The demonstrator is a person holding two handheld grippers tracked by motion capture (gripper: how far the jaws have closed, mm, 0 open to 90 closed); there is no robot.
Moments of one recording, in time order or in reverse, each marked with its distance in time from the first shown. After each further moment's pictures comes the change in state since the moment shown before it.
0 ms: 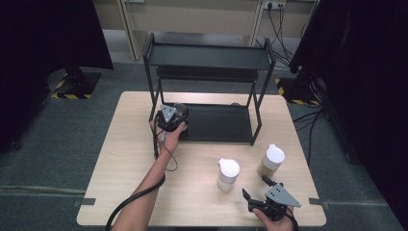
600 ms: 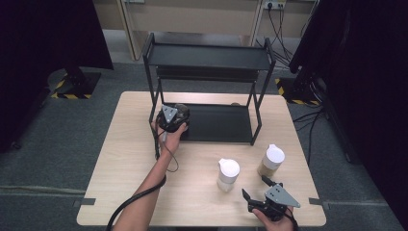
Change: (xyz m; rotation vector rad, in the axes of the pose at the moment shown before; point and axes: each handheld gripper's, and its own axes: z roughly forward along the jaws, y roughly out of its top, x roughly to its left) left arm -0.002 -0.003 0.002 0.017 0.006 -0.002; right arm 0.001 0.000 0.000 0.002 0.001 -0.009
